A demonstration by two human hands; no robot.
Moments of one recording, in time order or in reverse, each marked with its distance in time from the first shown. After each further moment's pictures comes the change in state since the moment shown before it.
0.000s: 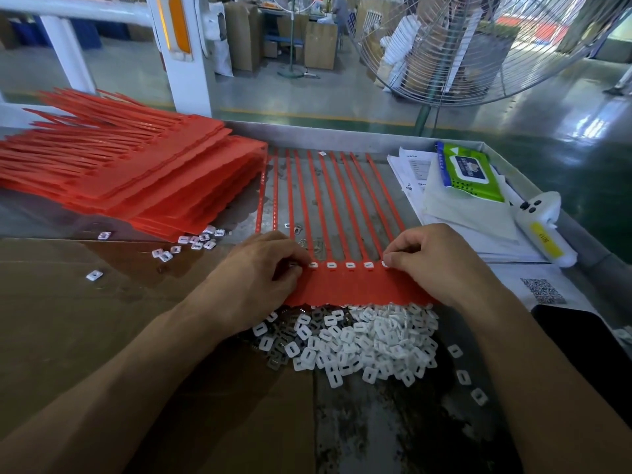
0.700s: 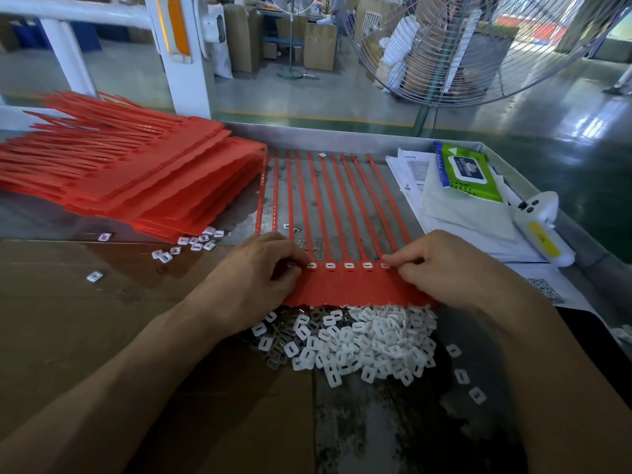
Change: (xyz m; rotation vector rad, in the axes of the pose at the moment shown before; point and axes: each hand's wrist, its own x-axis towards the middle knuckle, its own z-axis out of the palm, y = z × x) left_hand 0.000 0.003 -0.001 -0.015 0.010 0.001; right_hand -0.009 -0.007 -0.021 -0.265 -0.239 -0.066
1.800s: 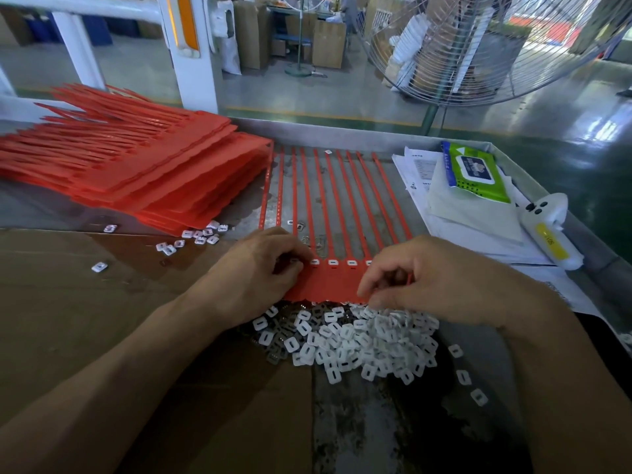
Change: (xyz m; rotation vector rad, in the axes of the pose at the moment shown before) left_hand 0.000 -0.001 -0.001 -0.004 0.004 -0.002; right_hand -0.011 -0.012 -0.003 0.119 -0.211 -0.442
